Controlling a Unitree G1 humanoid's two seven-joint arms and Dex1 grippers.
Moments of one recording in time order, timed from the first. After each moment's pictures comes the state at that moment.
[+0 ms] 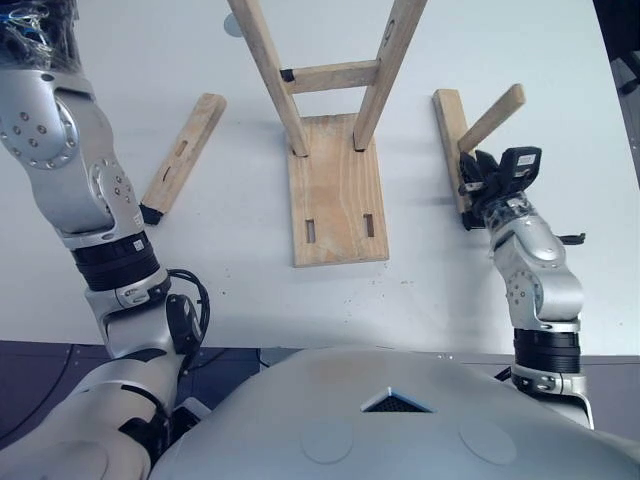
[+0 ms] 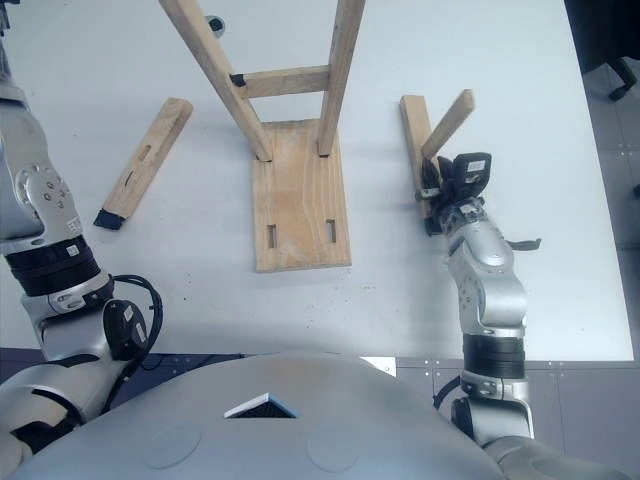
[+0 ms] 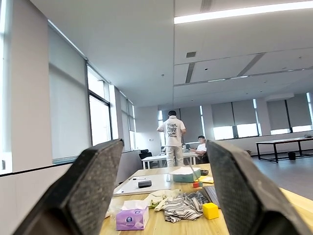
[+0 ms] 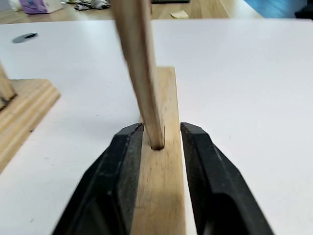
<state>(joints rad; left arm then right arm) -0.37 0.34 0.30 -0.16 -0.22 -0.01 -0.14 0.14 -0.34 -0.07 -0.29 0.32 0.45 0.19</state>
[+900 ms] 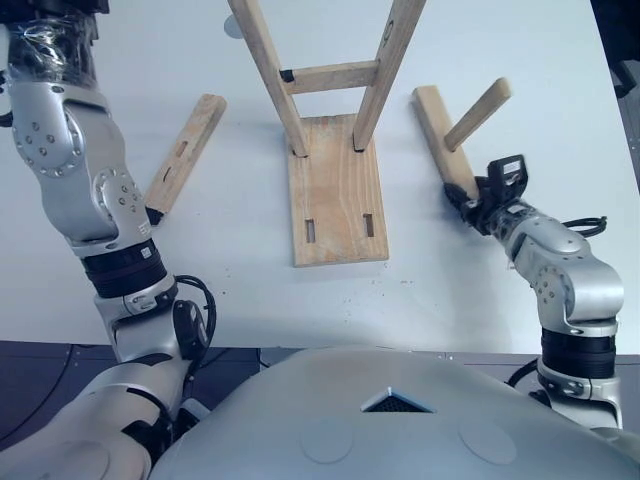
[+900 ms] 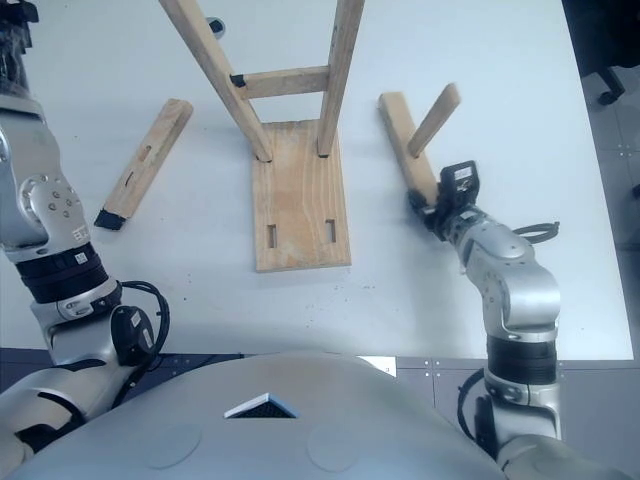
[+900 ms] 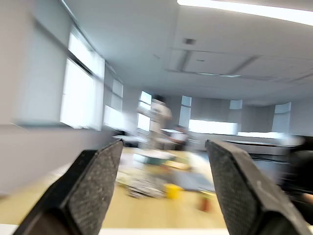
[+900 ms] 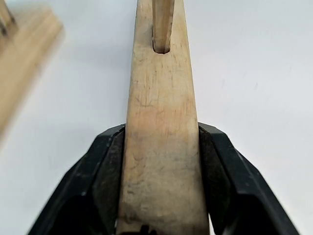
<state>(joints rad) -0.33 0.28 0.27 -0.25 -0.51 0.24 -0.23 0.04 -0.33 -0.17 -0.36 0.38 0.83 0.23</state>
